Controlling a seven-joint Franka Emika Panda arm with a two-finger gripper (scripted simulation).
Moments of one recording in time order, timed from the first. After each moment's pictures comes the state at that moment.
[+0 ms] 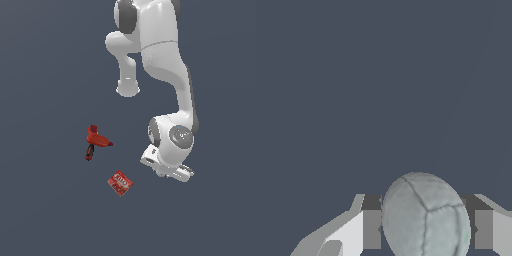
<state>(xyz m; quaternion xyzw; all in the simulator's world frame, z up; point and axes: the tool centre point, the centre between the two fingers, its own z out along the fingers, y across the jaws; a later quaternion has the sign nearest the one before) 0.093 0.150 0.021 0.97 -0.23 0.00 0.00</state>
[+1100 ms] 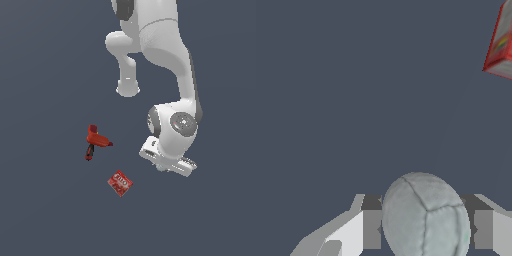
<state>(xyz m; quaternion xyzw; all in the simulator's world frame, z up) 0.085 0.142 0.069 0.97 -0.23 0.00 0.00</state>
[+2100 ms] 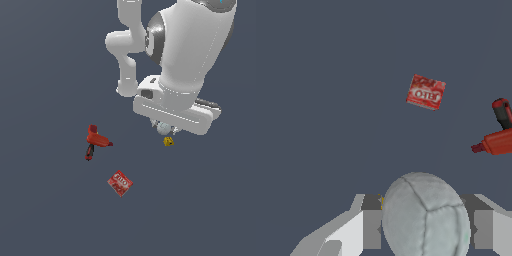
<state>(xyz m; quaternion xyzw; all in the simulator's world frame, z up) 0.054 0.110 0.293 0.97 -0.23 0.00 0.00</state>
